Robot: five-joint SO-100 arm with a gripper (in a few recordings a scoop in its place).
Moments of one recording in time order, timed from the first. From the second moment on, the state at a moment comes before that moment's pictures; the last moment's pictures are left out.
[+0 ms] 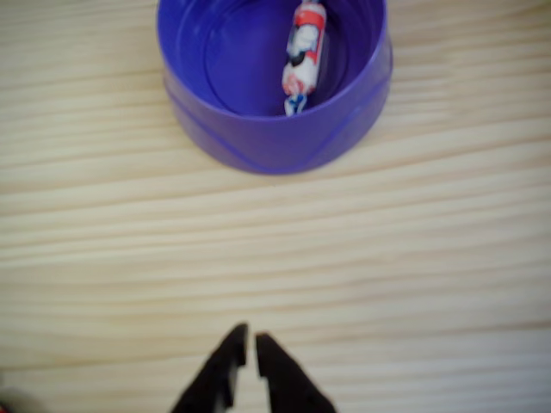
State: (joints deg) arm 4.9 187.4 173.2 60.3 7.2
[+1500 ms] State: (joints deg) arm -21.4 152.1 137.1 73.7 1.6
